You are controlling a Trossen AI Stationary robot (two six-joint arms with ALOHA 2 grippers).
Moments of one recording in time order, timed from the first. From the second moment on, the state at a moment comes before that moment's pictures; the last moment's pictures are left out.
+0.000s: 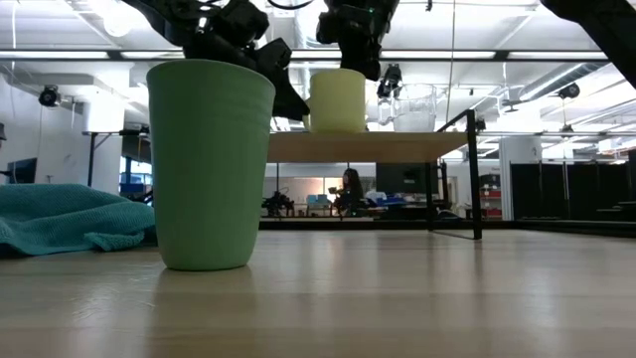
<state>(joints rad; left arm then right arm) 0.48 1.47 1.10 -0.15 0.25 0.03 -0.38 2.01 2.24 -1.35 -0.13 -0.14</state>
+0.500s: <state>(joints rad) 0.48 1.33 1.11 -0.23 0.25 0.03 -0.38 1.91 2.24 -1.35 -0.13 -0.09</state>
